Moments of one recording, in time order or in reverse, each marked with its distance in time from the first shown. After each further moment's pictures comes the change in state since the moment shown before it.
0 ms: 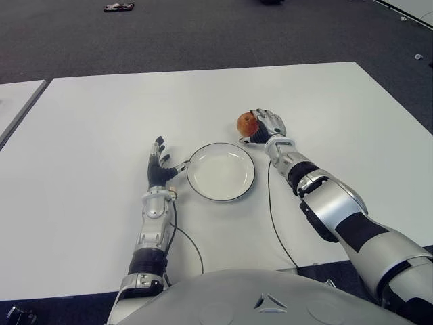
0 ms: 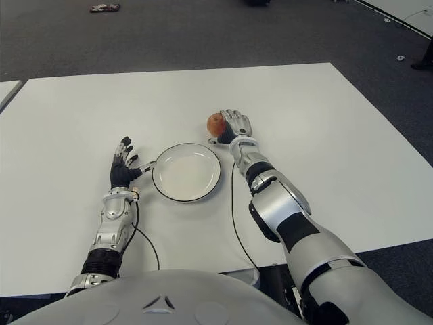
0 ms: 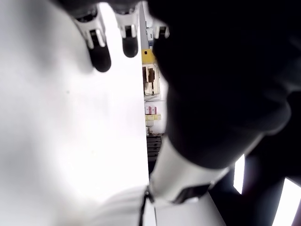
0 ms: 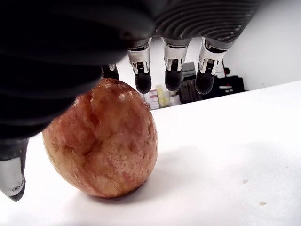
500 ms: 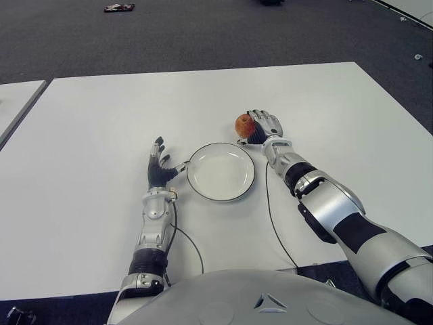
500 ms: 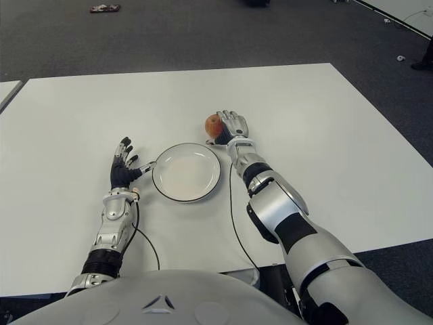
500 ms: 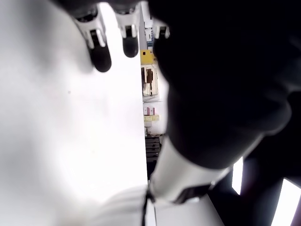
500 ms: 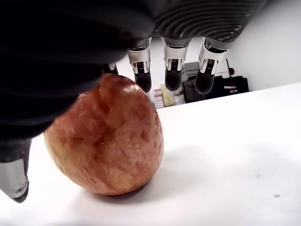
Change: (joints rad) left arm -0.002 -0.001 0.000 0.023 0.003 -0.028 0.009; right arm 0.002 0.023 0.019 -0.004 -0.004 0.007 0.000
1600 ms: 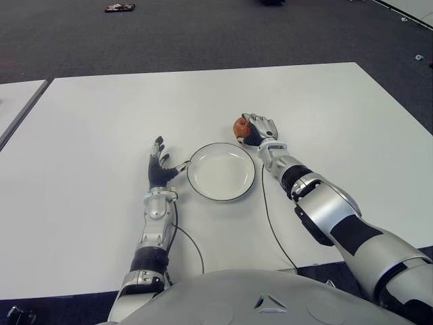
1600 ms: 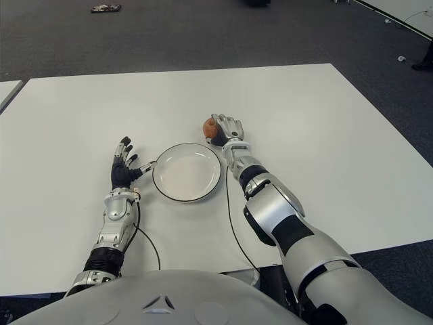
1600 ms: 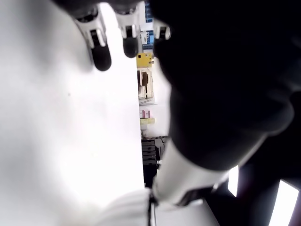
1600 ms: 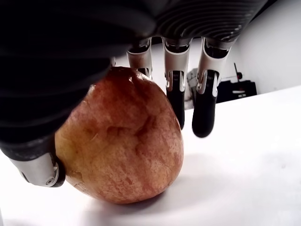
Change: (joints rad) left arm -0.022 0.000 0.000 0.070 0.005 -0.060 0.016; right arm 0.022 0.017 -0.010 0.000 -0.006 -0.034 -0.073
